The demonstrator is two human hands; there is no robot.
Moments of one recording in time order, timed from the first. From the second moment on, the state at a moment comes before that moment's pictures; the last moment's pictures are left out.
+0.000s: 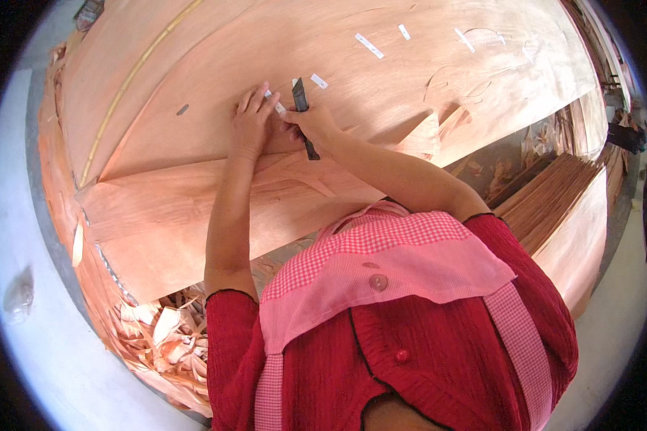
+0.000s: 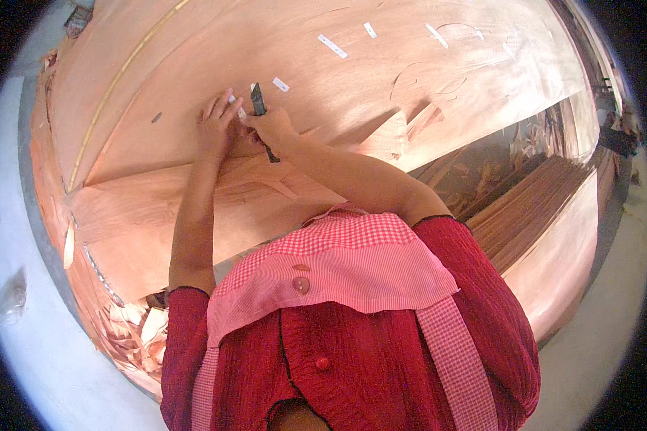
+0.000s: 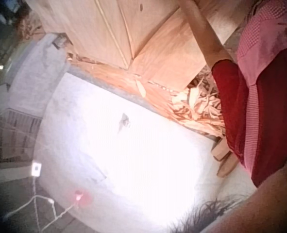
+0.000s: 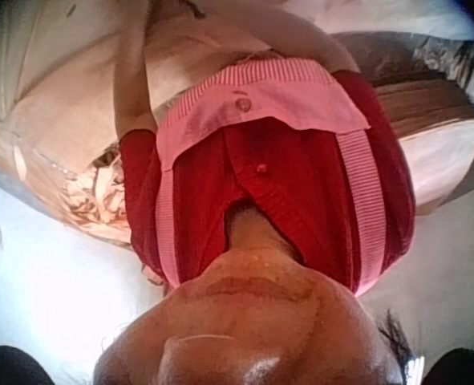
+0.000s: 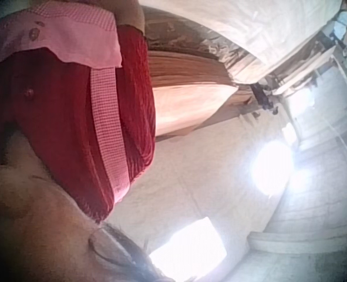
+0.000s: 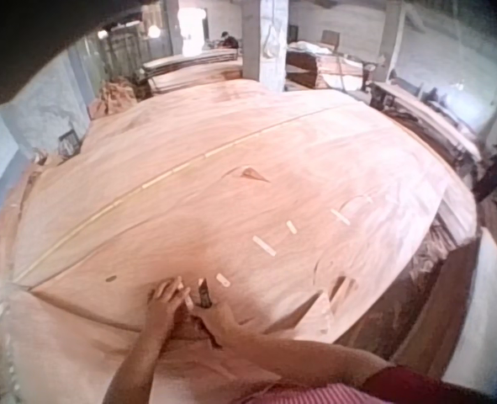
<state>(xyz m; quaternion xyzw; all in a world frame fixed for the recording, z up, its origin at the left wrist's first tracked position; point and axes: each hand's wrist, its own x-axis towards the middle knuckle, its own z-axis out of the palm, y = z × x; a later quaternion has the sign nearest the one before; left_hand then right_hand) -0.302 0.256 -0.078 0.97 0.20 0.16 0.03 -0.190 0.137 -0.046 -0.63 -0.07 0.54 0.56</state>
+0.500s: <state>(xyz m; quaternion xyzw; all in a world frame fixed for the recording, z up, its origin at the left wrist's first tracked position) -0.314 0.256 -0.090 0.92 0.27 0.26 0.12 -0.189 0.133 -0.050 -0.65 -0.05 0.56 0.51</state>
